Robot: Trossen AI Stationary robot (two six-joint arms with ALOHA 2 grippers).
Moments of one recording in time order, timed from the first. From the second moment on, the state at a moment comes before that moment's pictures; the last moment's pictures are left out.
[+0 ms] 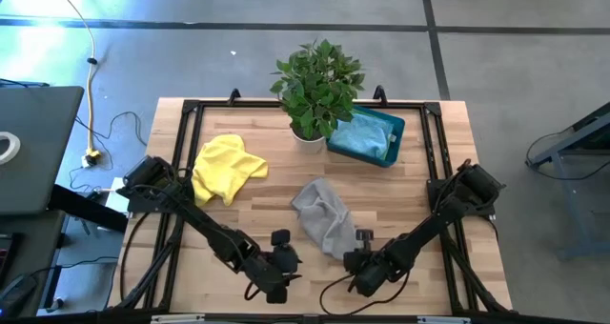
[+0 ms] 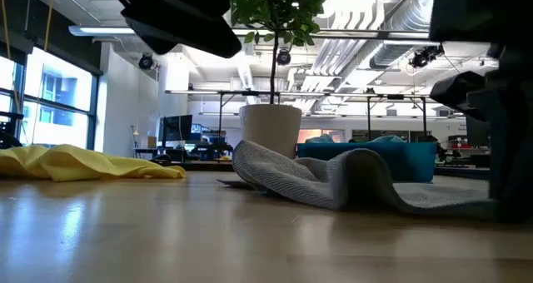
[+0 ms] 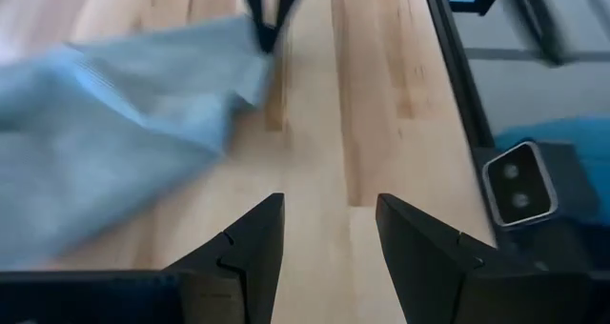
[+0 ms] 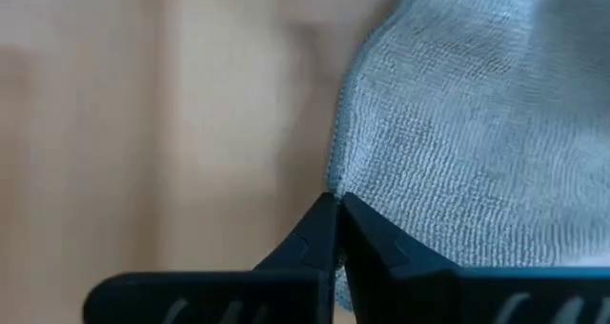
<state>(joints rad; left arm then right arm) -0.53 1.86 1.20 -0.16 -0.40 -0.49 0.72 1.90 1.10 -0.44 0.34 0.65</state>
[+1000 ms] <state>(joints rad) -0.54 1.86 1.20 -0.07 -0.71 -0.24 0.57 1.89 1.60 -0.74 0.33 0.62</state>
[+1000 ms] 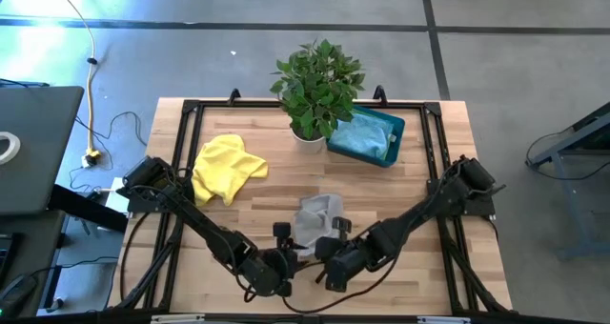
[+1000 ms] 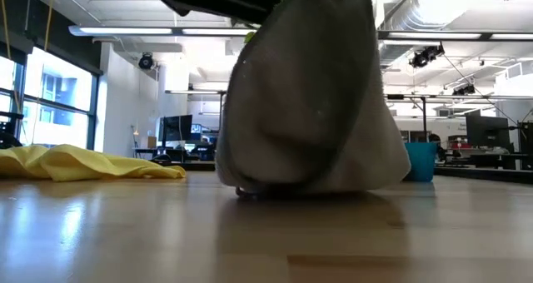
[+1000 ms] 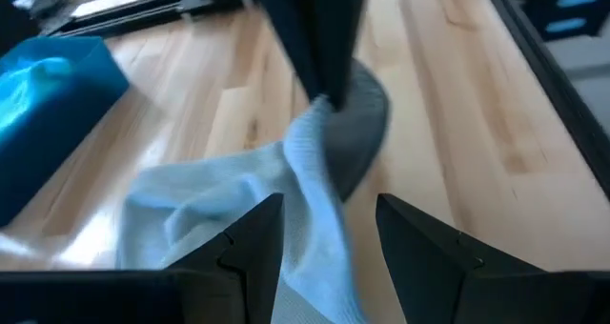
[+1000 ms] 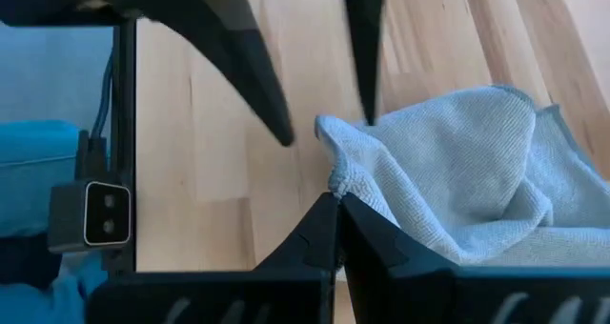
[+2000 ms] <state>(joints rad) -0.48 1.86 1.17 -0.37 -0.74 -0.64 0.66 1.89 2.06 -1.11 0.52 0.54</state>
